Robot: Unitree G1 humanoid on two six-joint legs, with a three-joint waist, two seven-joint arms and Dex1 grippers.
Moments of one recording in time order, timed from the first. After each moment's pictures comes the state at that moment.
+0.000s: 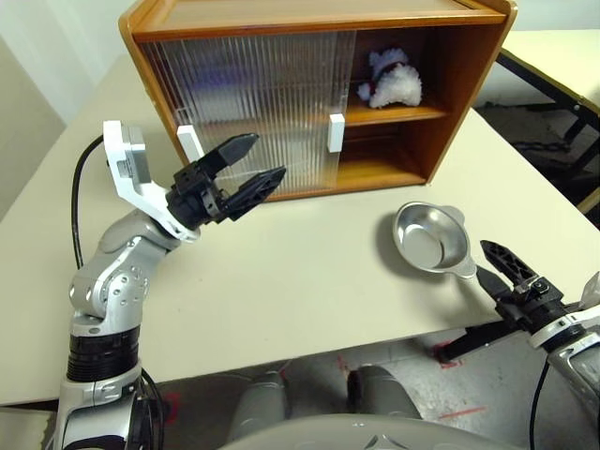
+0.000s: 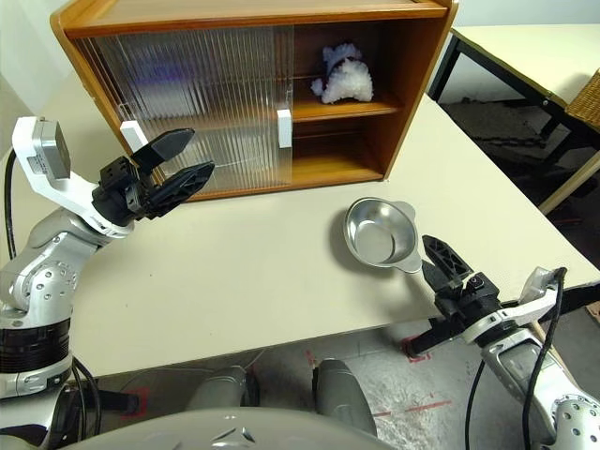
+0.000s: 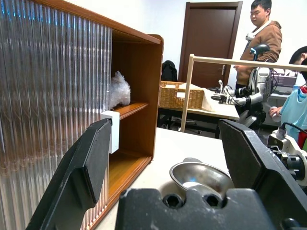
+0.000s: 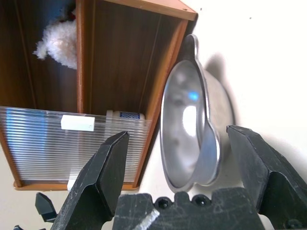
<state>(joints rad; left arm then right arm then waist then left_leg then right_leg) -0.30 0.47 0.20 -0.30 -0.81 0.42 -0.82 0.30 -0.36 -0.56 -0.23 1.72 0.77 0.00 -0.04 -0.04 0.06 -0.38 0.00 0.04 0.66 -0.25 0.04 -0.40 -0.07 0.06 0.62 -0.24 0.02</state>
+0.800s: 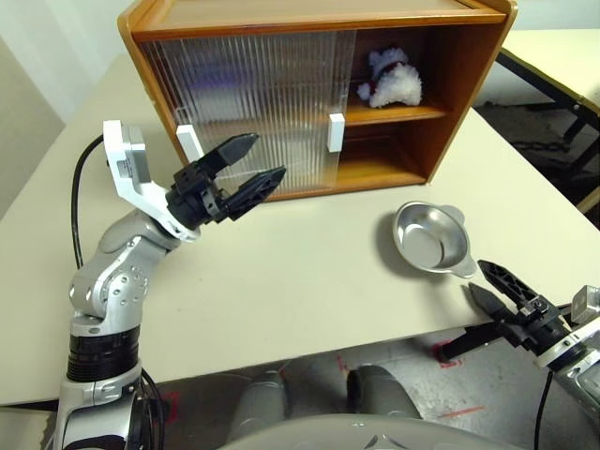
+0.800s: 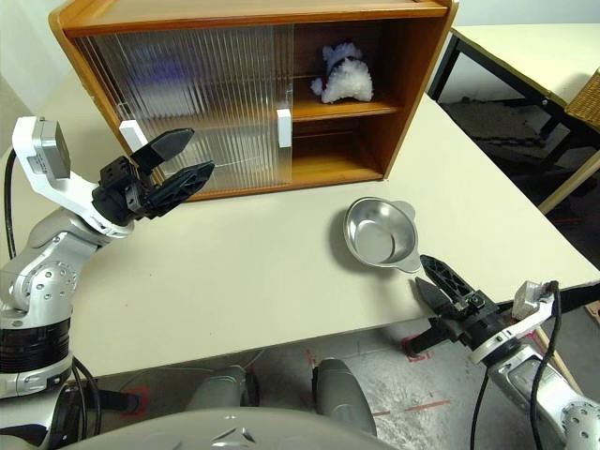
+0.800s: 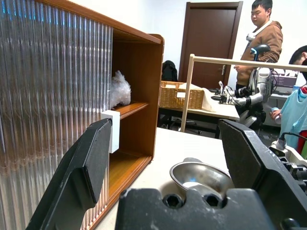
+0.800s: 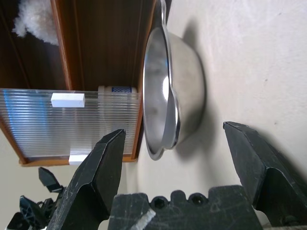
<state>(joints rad) -0.30 0.47 0.20 -0.30 -0.81 0.42 -0.82 0.32 -0.42 -0.55 -0.06 1.67 0.90 0.24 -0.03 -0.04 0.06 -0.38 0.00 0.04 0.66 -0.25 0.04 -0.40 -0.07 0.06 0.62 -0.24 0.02</state>
